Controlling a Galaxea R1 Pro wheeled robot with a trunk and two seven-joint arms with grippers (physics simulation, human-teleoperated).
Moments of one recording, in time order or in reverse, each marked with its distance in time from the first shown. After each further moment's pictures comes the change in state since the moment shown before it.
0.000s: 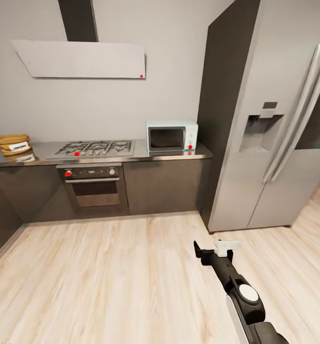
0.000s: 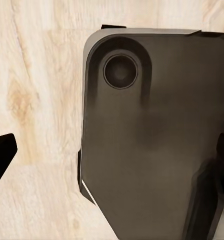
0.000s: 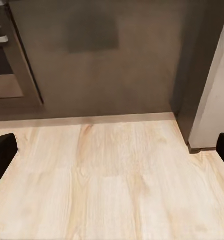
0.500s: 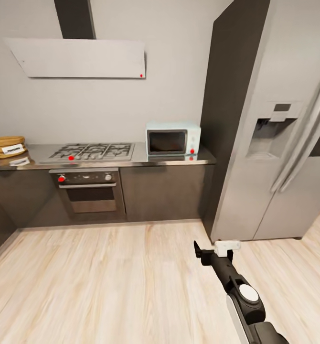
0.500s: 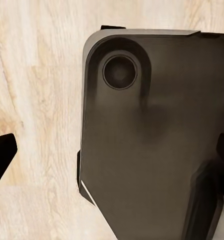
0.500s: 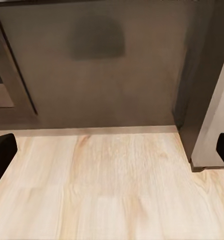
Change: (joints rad) left arm 0.000 -0.001 0.000 0.000 0.000 0.000 0.000; right arm 0.000 -0.001 0.000 0.000 0.000 0.000 0.001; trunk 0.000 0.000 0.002
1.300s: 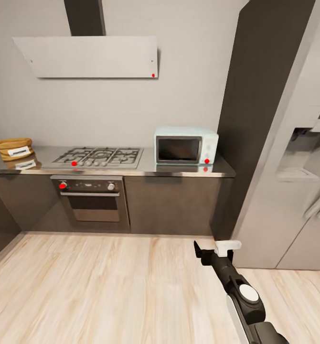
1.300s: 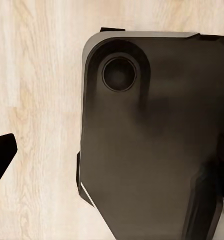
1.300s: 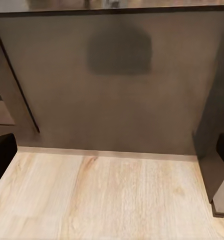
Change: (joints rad) left arm 0.000 -0.001 0.000 0.000 0.000 0.000 0.000; right arm 0.000 0.001 -0.001 0.000 0.000 0.000 0.000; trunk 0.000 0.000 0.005
